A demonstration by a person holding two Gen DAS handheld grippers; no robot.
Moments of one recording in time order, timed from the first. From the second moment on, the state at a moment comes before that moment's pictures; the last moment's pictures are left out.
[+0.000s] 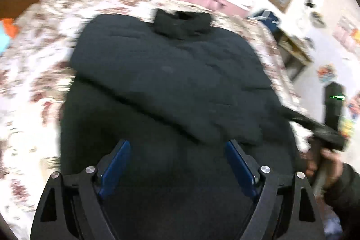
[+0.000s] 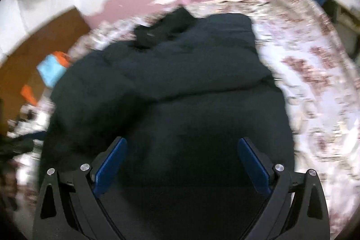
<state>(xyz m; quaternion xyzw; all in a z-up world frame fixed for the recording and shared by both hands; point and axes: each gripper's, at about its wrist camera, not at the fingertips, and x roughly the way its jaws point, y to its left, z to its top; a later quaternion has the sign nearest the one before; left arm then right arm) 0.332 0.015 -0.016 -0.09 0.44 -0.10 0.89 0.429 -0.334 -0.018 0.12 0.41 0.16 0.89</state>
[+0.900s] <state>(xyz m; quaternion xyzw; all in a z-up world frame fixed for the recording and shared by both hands) 0.410 0.079 0.007 -0.08 0.37 0.02 0.93 0.485 -0.333 0.078 0.08 0.33 0.12 0.93</state>
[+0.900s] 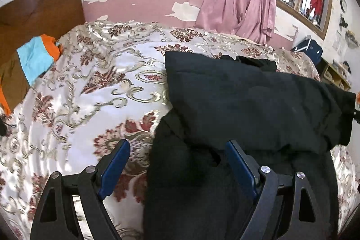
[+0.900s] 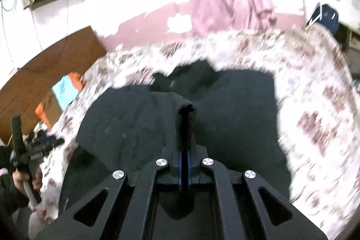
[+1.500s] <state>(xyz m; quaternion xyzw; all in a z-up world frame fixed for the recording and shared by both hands) 0.518 0.017 -0.023 -0.02 0.35 -0.02 0.94 0.552 -0.337 0.032 -0.06 0.29 0.00 0.96</state>
